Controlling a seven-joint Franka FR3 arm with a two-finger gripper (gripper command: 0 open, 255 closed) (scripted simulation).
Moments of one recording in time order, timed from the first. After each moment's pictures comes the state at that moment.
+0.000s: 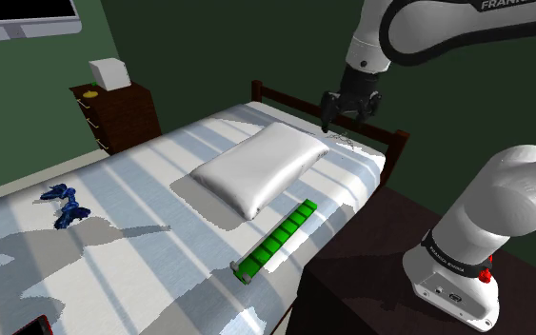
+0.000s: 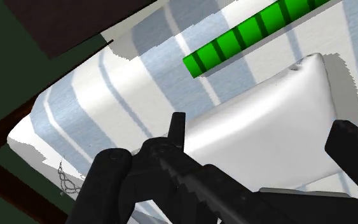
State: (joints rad) arm -0.09 -0.77 0.23 -2.64 0.16 1.99 0.52
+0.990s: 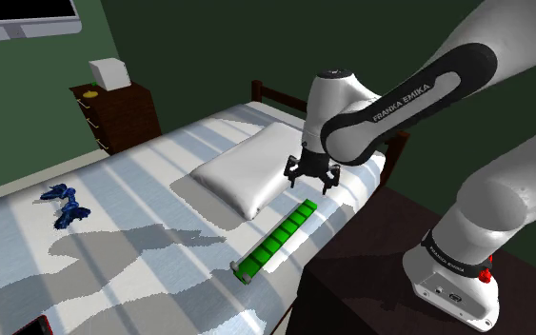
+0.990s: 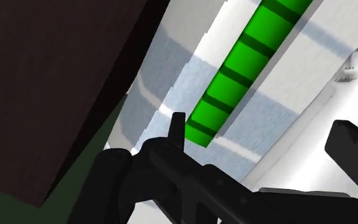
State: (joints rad) arm -0.23 -0.31 0.61 -2.76 0.25 2.51 1.18
